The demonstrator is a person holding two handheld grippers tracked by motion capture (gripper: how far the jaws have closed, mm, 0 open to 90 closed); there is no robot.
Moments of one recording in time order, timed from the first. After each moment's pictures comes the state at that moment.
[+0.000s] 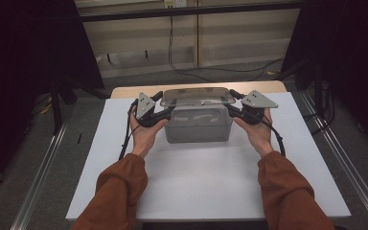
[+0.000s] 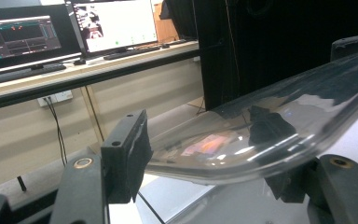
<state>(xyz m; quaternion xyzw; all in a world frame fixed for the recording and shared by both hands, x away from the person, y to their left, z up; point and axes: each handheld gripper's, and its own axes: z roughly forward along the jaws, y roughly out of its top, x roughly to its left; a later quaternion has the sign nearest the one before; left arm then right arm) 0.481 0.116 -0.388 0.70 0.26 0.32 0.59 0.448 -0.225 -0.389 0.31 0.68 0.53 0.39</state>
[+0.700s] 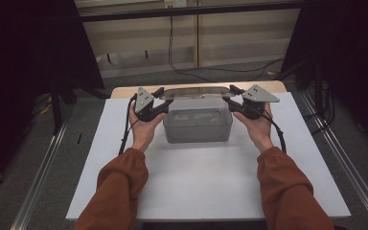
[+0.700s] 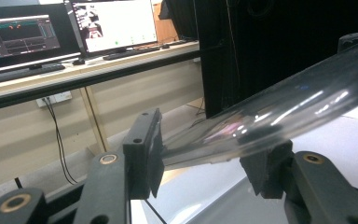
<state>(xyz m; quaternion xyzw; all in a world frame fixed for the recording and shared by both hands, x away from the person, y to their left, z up) 0.496 0.119 -0.382 0.70 0.26 0.31 0.59 0.459 -0.227 -0.379 0.32 0.68 0.54 0.38</state>
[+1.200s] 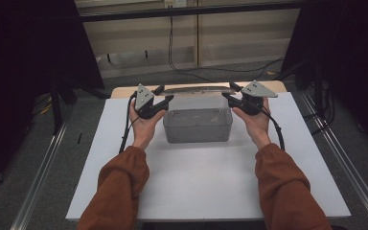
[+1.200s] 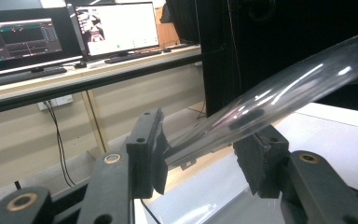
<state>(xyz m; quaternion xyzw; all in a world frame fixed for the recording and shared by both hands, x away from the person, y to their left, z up) 0.503 0.118 -0.380 0.69 0.26 0.32 0.59 0.476 -0.229 -0.382 0.34 0.67 0.55 0.37</state>
